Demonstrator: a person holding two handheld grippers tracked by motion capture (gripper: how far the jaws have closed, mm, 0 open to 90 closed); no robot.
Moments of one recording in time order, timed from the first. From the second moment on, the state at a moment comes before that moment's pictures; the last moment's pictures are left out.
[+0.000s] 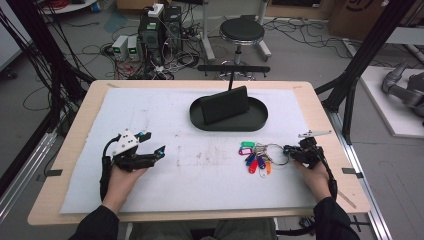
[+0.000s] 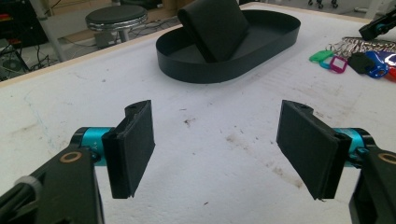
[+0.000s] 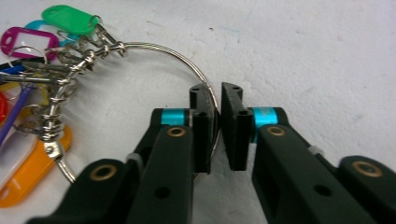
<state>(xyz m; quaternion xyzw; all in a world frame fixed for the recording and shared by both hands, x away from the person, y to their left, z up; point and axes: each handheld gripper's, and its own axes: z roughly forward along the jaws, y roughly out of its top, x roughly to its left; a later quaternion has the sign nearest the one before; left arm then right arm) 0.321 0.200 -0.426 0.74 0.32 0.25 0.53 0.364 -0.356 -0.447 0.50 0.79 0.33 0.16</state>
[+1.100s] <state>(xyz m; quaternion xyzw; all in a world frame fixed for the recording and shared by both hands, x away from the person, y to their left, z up) 0.320 0.197 -0.425 0.74 0.31 0.26 0.53 0.344 -0.352 -0.417 0.47 0.71 0.50 0.16</state>
